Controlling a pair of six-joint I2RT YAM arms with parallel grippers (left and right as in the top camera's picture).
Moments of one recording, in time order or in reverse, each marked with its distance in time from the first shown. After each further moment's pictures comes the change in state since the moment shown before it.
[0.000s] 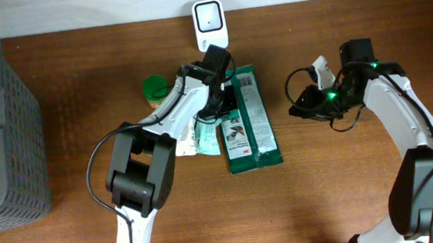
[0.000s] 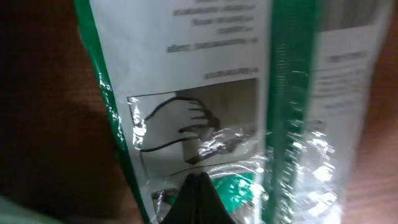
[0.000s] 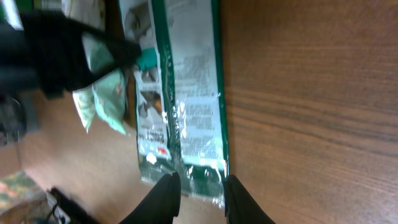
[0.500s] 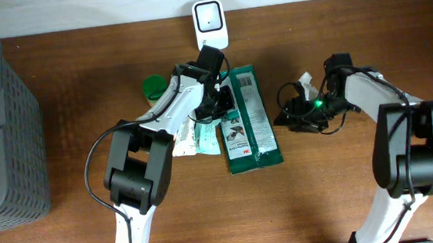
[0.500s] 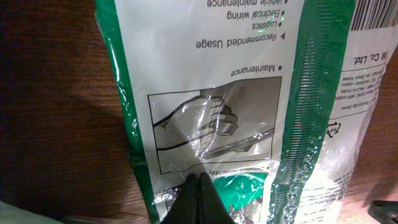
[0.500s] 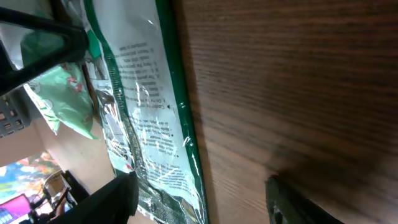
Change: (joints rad) left arm 0.033 0.016 0.000 -0.018 0.072 -0.016; right arm 0.003 0.282 0.000 0.064 -0.110 -0.063
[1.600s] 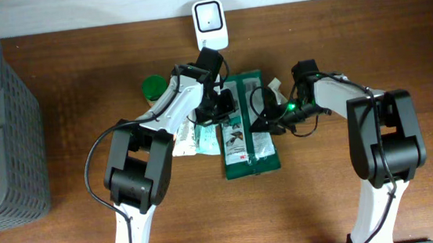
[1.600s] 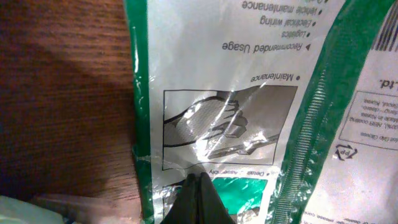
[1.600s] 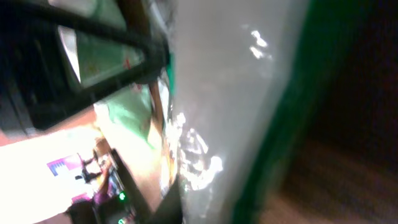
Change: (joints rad) left arm 0.001 0.004 0.000 -0.048 0.082 0.000; right arm 0.153 0.107 0.024 0.132 -0.227 0.099
